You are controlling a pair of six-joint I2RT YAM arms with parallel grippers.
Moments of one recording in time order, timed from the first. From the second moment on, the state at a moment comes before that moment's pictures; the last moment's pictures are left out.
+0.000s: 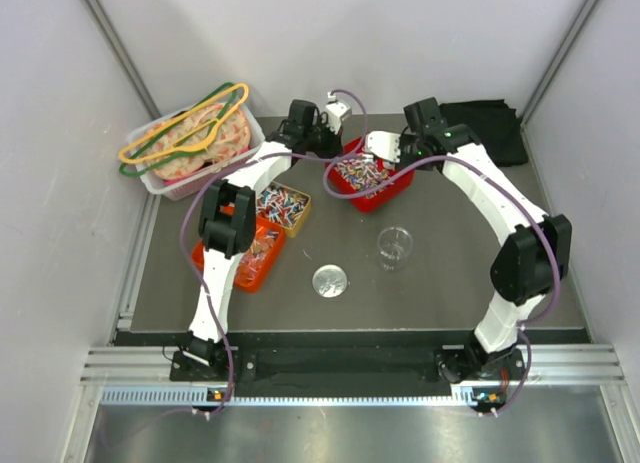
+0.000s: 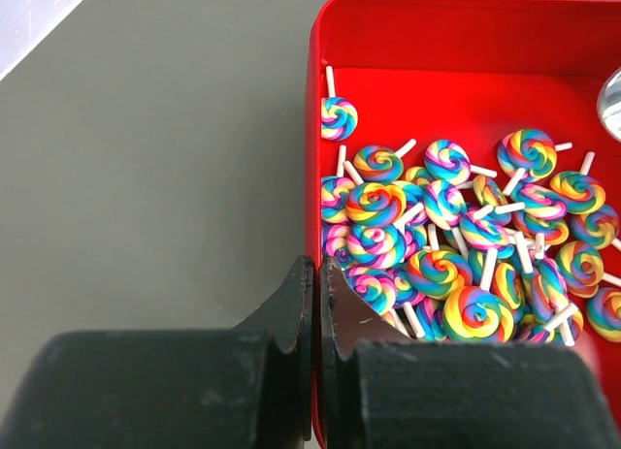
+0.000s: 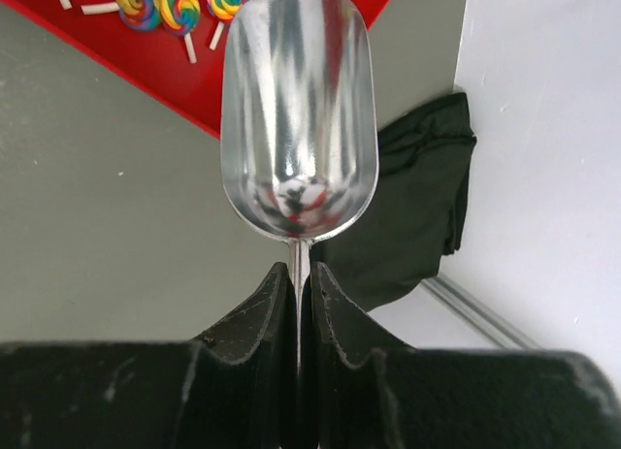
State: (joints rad) left arm -0.38 2.37 2.05 -0.23 0.50 0.22; right arm 0.40 1.73 1.65 -0.80 0.11 -1.17
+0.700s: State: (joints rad) left arm -0.39 2.37 2.05 -0.23 0.51 0.19; right arm 0.40 1.93 1.76 -0.82 0.17 -1.34
